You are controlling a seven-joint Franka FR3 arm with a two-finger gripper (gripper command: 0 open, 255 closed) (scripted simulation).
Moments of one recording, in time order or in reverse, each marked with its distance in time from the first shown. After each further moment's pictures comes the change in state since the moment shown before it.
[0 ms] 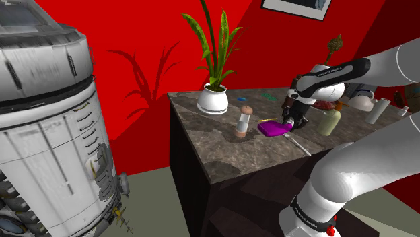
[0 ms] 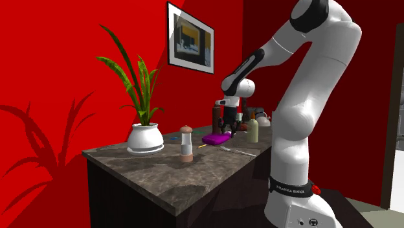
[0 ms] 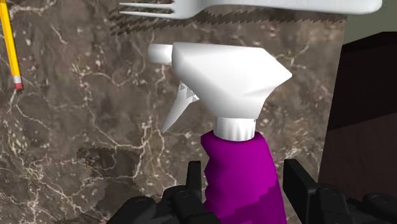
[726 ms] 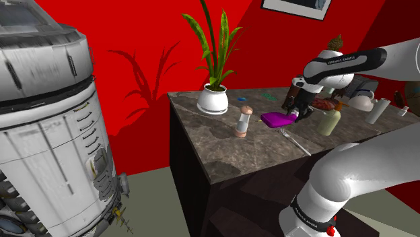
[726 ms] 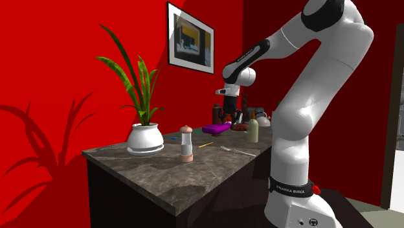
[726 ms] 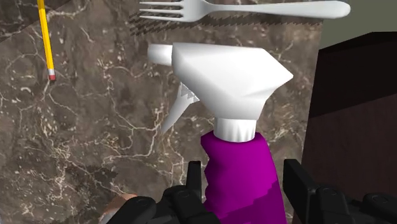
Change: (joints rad) arm -0.030 -0.097 0.078 0.087 -0.009 -0.181 0.033
